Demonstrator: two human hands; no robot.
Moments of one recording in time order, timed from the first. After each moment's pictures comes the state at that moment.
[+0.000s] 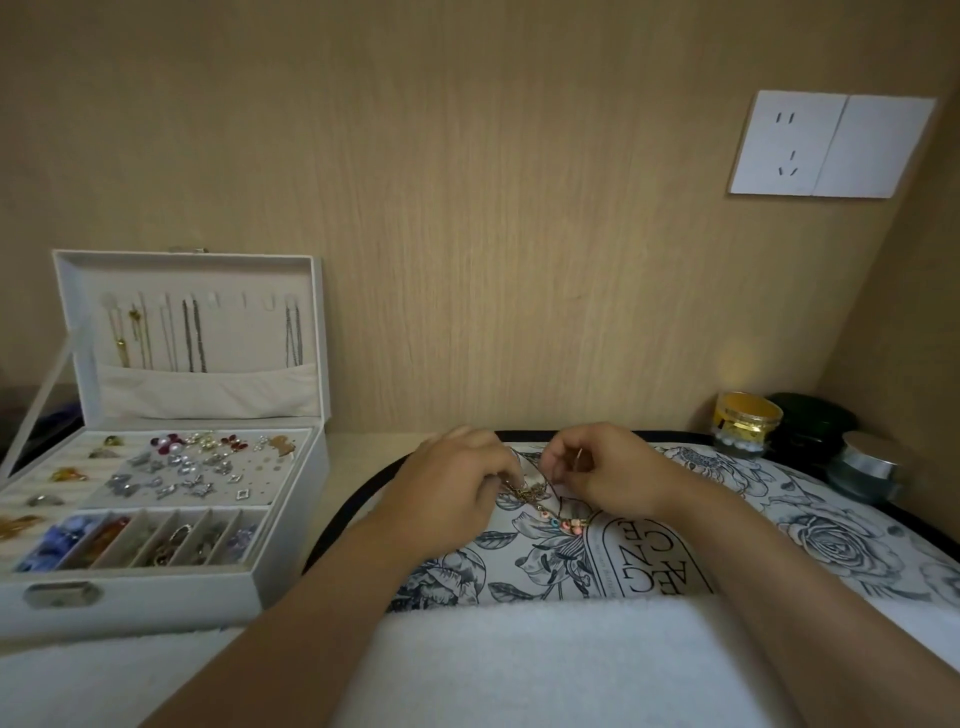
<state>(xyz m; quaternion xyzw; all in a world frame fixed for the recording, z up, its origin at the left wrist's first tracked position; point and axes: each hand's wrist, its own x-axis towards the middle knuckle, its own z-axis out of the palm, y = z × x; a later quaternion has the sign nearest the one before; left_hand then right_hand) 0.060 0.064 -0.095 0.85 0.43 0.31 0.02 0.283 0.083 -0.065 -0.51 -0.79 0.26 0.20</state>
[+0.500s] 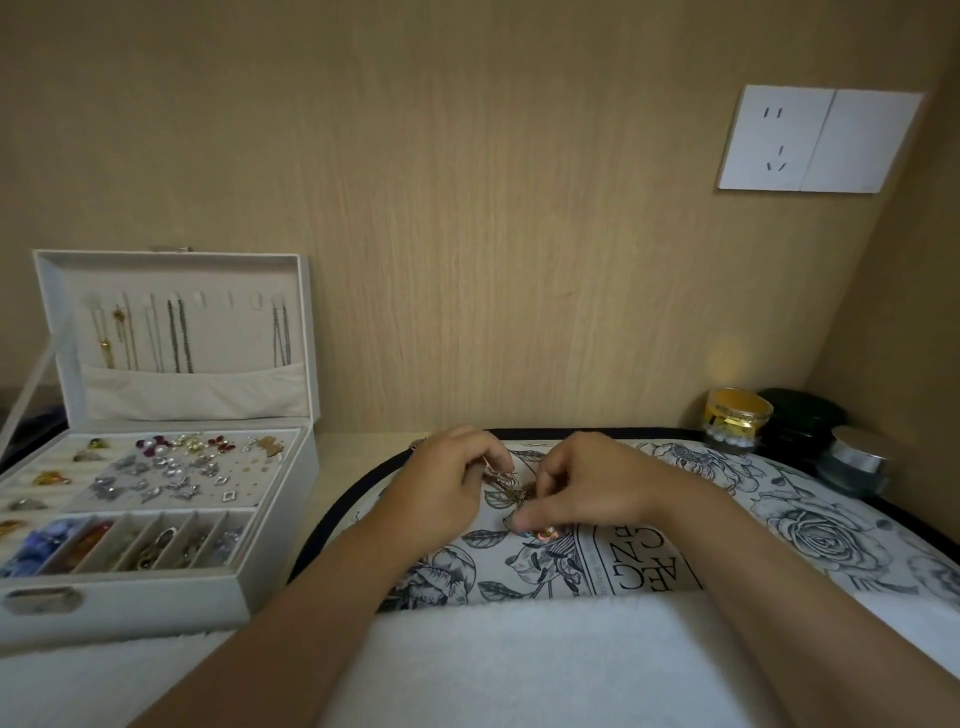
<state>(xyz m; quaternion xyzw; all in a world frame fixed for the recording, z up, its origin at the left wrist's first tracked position) 0.066 0.067 -0.100 0.79 0.44 0.40 0.15 0.271 0.068 -0.053 -0.53 -0.80 0.25 0.10</state>
